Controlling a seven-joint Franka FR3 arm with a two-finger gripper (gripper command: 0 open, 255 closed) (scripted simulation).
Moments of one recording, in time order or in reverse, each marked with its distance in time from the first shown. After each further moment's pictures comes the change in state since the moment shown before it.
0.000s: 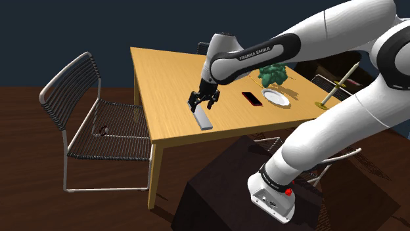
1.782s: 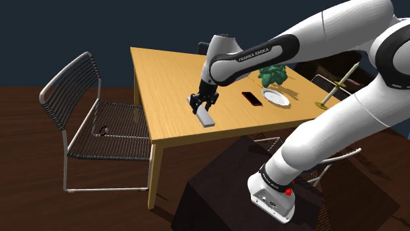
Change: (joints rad) arm -0.001 0.009 0.001 -0.005 -0.001 0.015 0.002
